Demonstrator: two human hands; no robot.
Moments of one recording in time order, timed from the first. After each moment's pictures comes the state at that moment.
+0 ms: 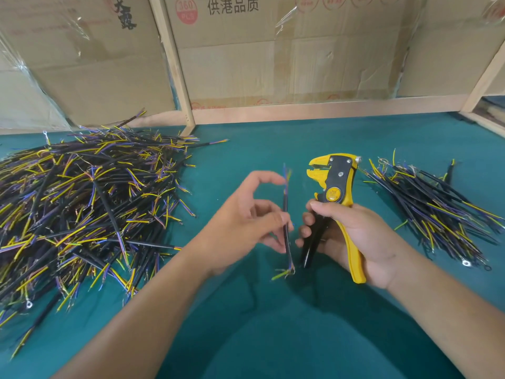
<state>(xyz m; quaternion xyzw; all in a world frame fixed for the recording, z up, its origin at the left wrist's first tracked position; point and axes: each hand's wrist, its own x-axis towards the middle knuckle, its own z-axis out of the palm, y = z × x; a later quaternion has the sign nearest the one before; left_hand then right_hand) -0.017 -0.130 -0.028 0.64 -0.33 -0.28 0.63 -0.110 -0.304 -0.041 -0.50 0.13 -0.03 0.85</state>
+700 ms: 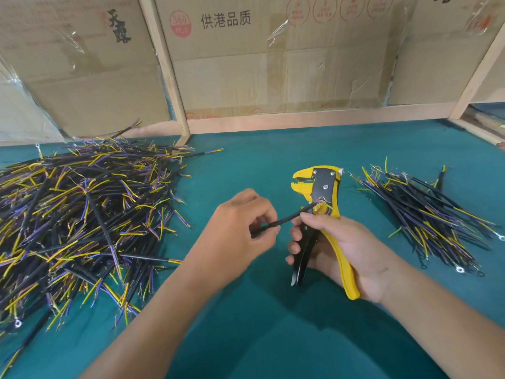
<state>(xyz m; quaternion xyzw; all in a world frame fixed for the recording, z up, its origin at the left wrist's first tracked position) -0.017 -0.129 -0.026 0.81 -0.45 0.06 0.38 -0.112 -0.298 -0.043 -0.47 0.11 0.02 0.87</state>
